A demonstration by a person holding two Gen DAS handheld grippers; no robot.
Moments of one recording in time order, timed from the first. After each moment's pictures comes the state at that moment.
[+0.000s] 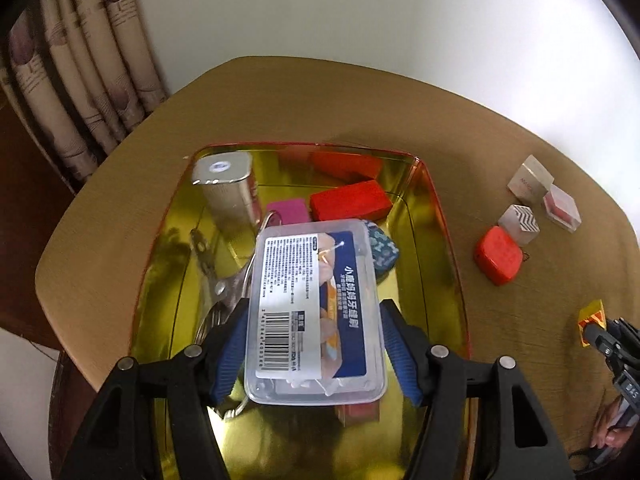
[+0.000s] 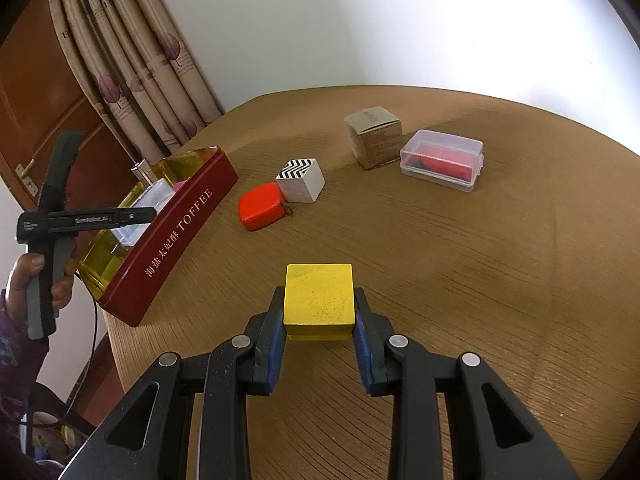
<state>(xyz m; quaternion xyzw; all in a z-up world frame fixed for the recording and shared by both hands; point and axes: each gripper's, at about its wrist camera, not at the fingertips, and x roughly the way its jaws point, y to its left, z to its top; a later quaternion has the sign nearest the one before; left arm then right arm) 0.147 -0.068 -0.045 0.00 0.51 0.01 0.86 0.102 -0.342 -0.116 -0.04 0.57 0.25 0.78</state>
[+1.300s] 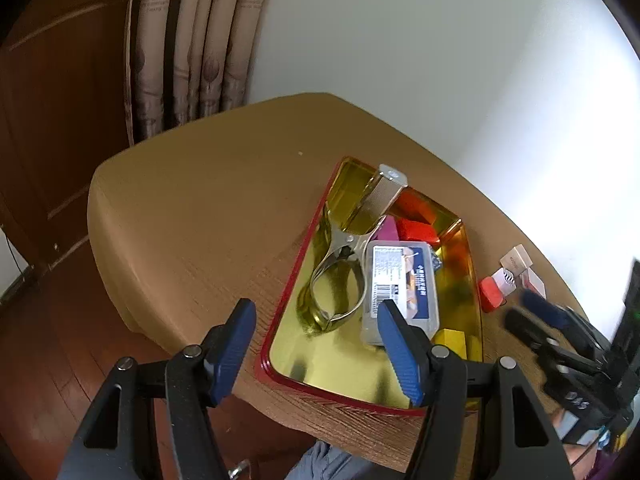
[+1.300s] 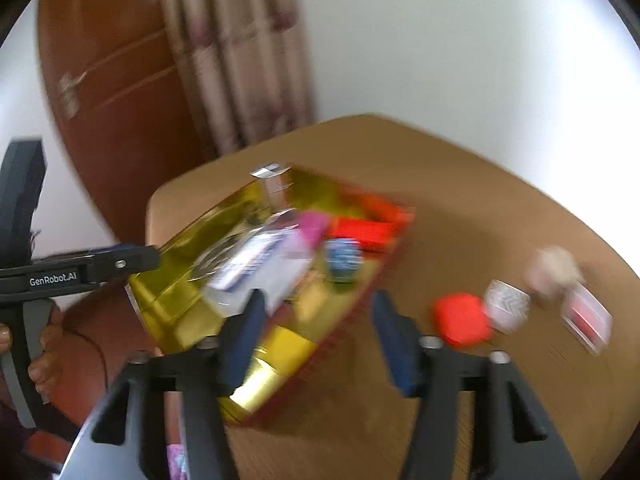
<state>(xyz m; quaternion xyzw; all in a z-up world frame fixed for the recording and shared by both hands) 0.037 0.028 -0.018 -0.17 0.41 0.06 0.89 0.080 -0.157 -0.099 -0.15 0.50 0.33 0.79</state>
